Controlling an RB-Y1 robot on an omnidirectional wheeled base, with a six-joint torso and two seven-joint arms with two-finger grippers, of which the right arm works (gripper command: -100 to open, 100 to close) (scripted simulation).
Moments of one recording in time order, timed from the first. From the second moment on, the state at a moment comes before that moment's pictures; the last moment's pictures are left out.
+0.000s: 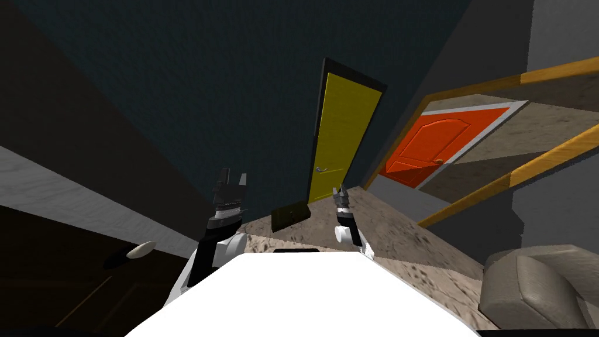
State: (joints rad) arm 0.21 -0.13 -0.01 -1.64 -0.13 -0.64 -0.05
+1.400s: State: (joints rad) arm 0.05 -0.19 -0.05 -1.27 -0.17 -0.66 -0.02
